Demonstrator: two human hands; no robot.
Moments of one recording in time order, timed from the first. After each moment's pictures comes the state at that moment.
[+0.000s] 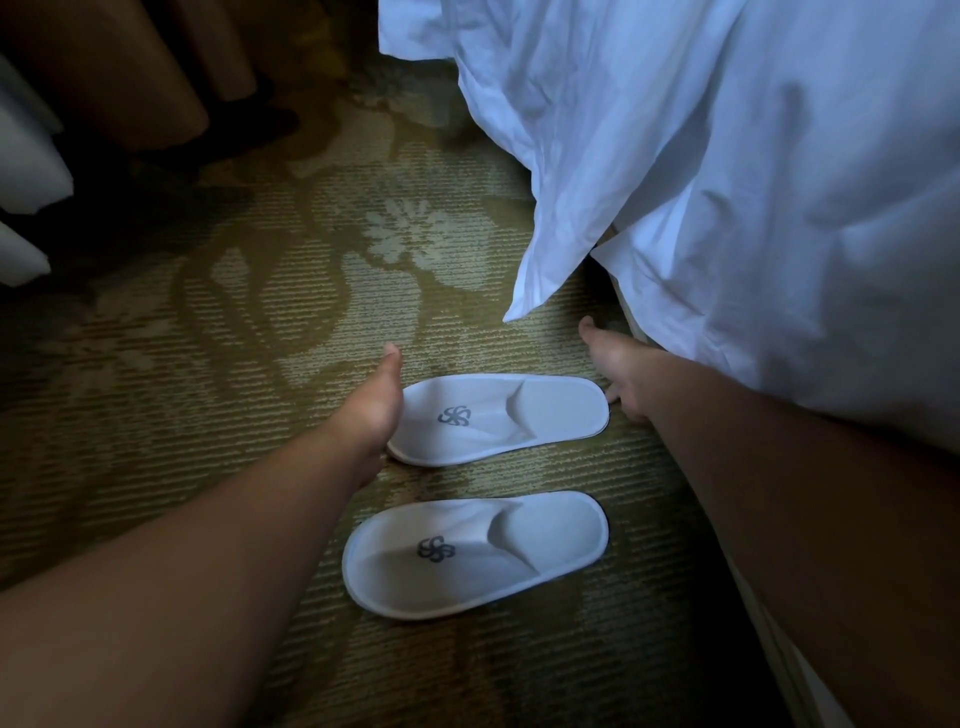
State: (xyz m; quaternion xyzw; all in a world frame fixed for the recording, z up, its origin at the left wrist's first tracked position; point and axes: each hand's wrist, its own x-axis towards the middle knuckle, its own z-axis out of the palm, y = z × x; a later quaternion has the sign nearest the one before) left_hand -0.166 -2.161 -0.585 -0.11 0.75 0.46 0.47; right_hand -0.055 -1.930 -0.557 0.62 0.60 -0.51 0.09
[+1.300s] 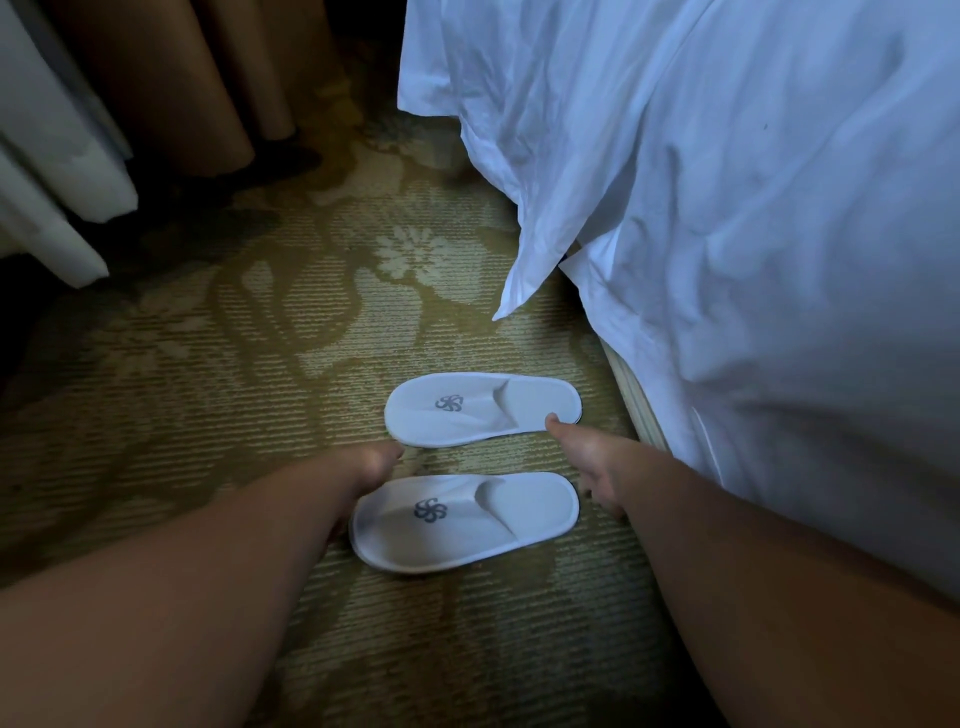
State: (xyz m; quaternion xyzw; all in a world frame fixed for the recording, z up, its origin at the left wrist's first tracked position) left_hand -0.102 -2.219 -0.536 -0.11 0.82 0.24 0.51; right_hand 0.030 -2.017 -0.538 0.59 0.57 -0.53 0.23
